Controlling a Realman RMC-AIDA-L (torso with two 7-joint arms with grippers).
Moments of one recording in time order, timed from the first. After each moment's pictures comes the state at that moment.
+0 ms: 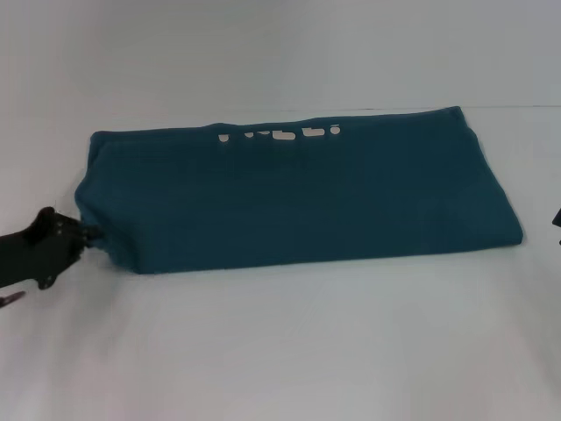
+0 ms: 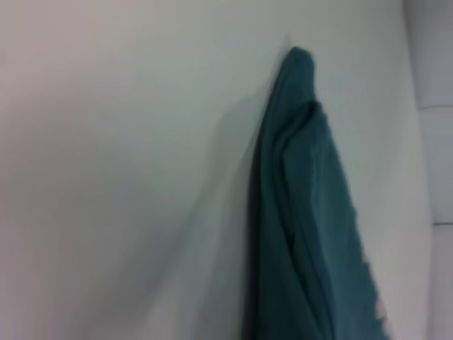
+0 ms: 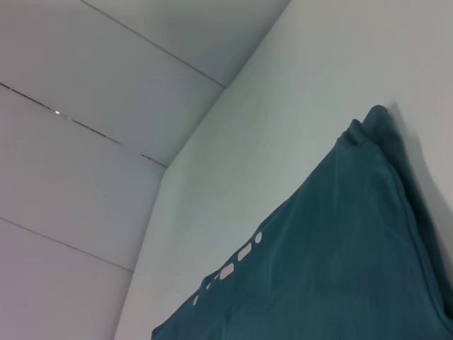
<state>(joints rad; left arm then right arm) -0.49 -2.06 0.42 0.63 2.19 1.22 -2.72 0.32 1.91 -0.54 -0.45 -1.79 -1.43 2.06</state>
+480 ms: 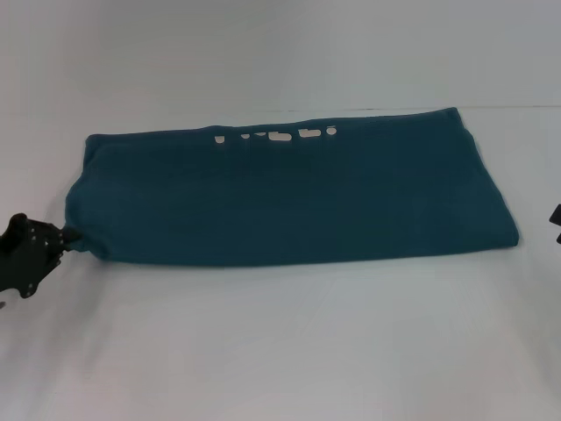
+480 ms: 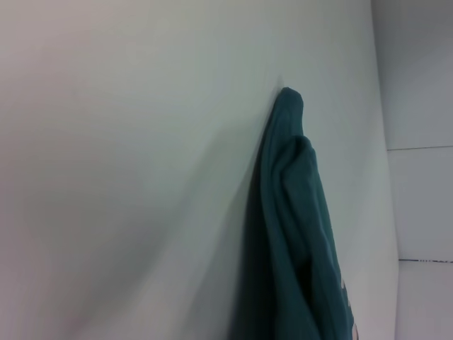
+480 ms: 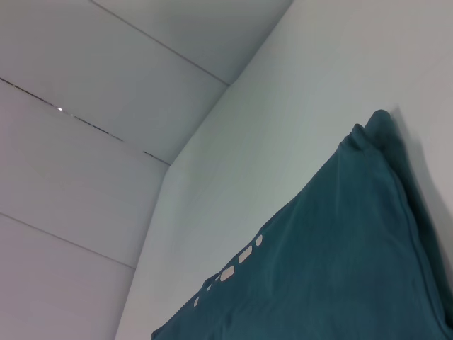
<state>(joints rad) -0.45 -2.05 0.29 0.59 2.17 1.27 -2.65 0.33 1.91 -0.54 -0.45 -1.79 -1.43 2.06</state>
